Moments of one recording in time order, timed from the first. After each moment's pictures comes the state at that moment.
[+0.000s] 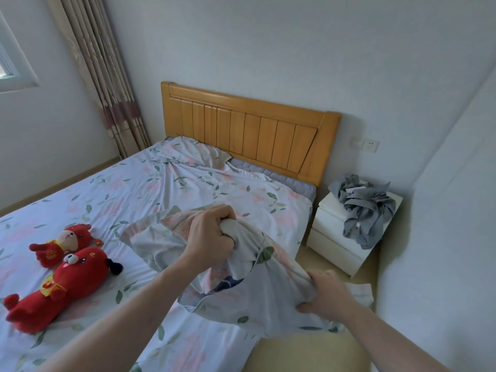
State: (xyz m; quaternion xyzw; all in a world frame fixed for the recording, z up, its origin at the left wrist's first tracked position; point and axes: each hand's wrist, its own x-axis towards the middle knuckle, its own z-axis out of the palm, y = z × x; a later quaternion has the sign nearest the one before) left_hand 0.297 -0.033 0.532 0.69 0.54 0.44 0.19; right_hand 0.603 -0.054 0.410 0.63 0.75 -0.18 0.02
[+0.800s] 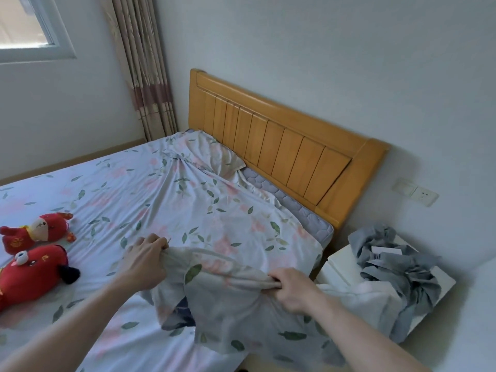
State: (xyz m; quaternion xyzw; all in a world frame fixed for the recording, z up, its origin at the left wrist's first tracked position) left_hand 0.292 0.237 0.413 0.60 0.79 0.06 0.08; right_hand 0.667 0.325 0.419 0.45 0.84 -0.30 0.03
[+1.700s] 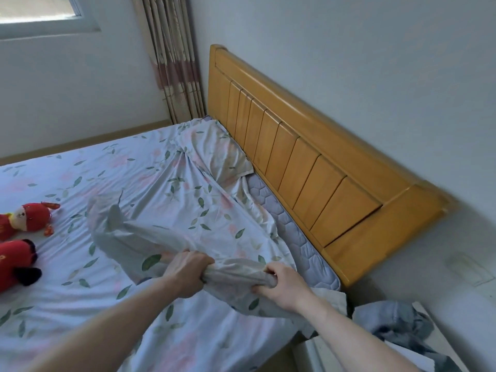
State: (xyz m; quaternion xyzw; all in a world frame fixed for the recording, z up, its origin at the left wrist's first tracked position) left_hand 0.482 0.630 0.368 0.63 0.77 -0.04 0.14; right_hand 0.745 0.758 0.358 0.39 0.84 -0.38 0.01
